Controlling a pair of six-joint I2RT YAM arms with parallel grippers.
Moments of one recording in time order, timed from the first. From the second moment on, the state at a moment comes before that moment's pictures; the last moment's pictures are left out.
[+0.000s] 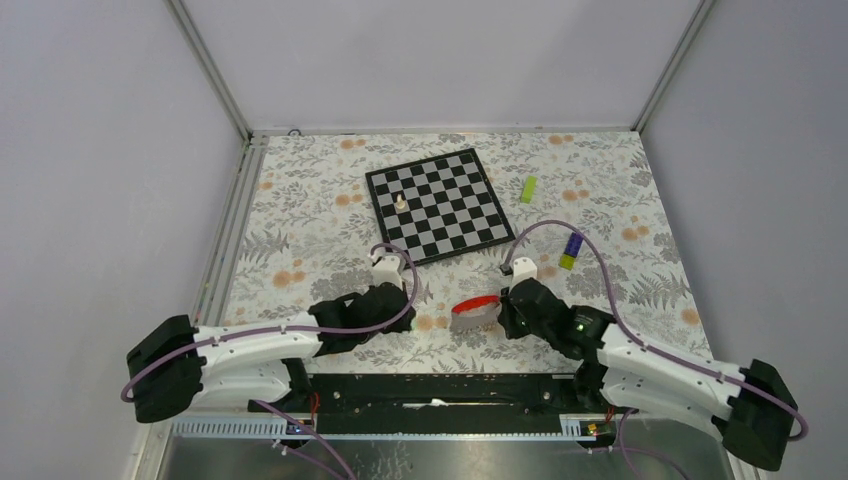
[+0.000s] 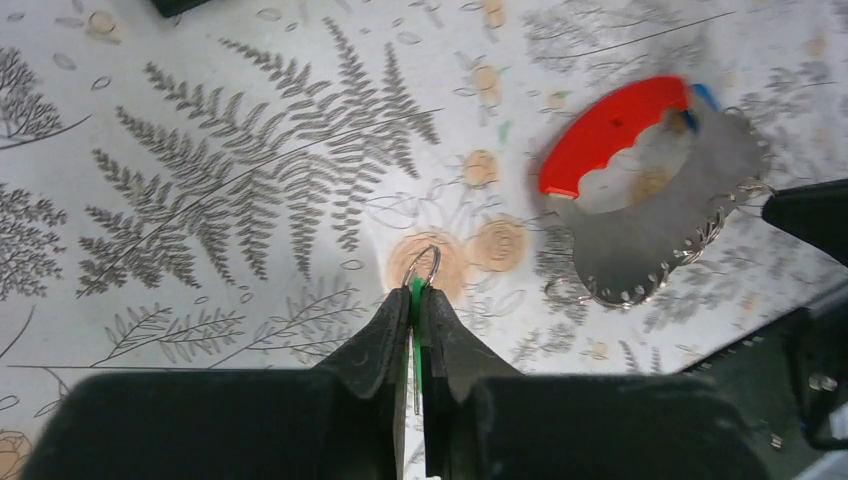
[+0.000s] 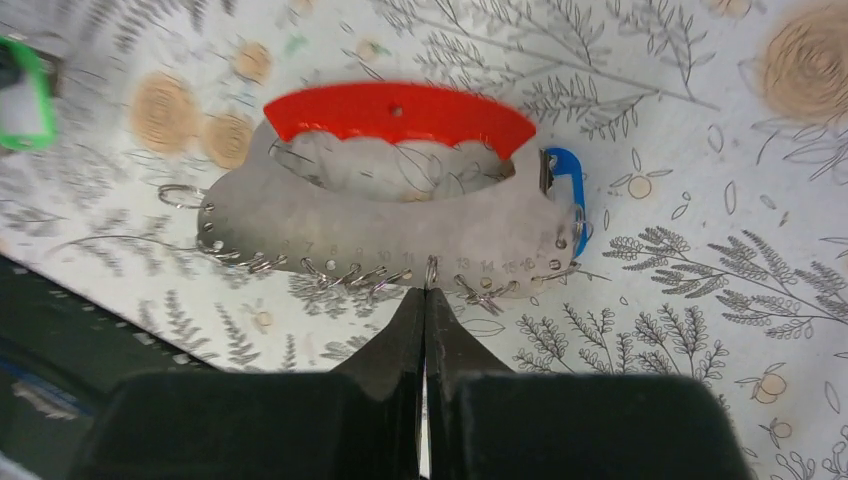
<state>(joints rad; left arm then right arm) -1.09 1.07 0.51 -0.17 -0.35 -0.82 0.94 0.78 0.44 -0.45 0.22 0.52</state>
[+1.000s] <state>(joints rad) -0.98 0.82 0.71 -0.61 -0.51 -0.89 0.68 1.00 0.63 -0.54 0.01 0.63</state>
